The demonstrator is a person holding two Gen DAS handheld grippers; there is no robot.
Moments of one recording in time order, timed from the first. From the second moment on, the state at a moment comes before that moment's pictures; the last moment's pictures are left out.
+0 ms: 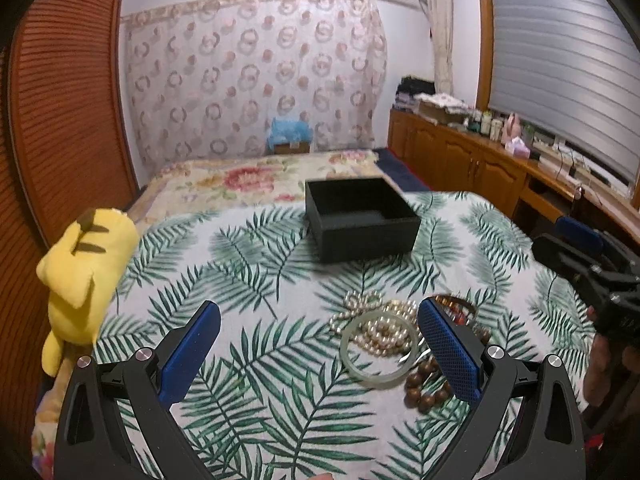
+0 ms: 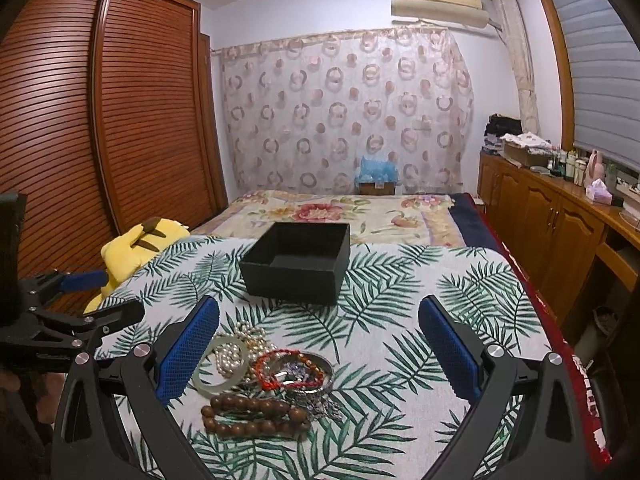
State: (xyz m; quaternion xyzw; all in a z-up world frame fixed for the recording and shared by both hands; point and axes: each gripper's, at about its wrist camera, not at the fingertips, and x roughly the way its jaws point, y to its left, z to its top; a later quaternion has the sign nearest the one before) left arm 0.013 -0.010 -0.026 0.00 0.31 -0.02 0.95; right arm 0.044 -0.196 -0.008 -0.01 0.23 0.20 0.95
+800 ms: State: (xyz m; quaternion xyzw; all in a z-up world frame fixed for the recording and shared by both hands) left arm 0.025 -0.005 -0.085 0.04 0.40 -0.06 0.92; right arm 0.065 -0.159 -0.081 -0.10 0.35 0.31 0.88
